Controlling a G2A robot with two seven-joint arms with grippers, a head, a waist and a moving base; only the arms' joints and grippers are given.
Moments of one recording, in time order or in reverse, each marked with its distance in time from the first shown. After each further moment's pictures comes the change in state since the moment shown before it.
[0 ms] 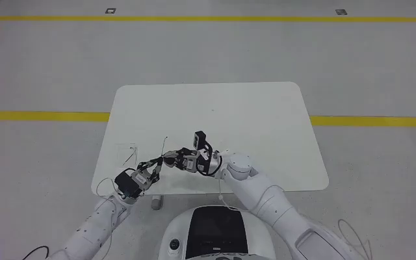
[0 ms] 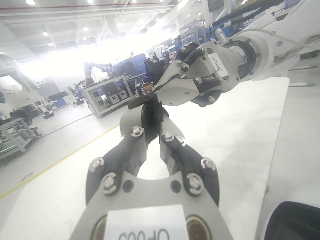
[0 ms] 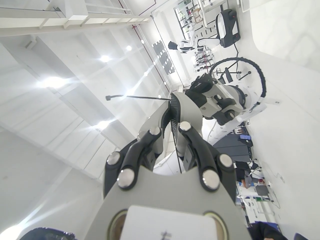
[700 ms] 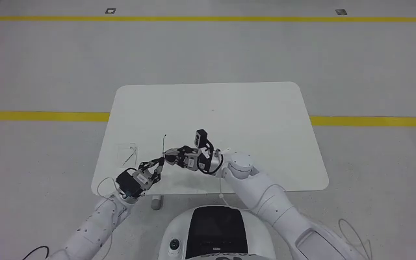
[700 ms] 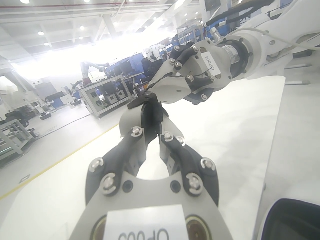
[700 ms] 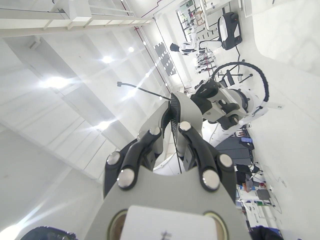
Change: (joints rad) left arm -0.001 -0.002 -0.002 -0.007 0.017 -0.011 -0.014; right arm 0.003 0.001 0.011 0.001 0.005 -0.008 -0.006
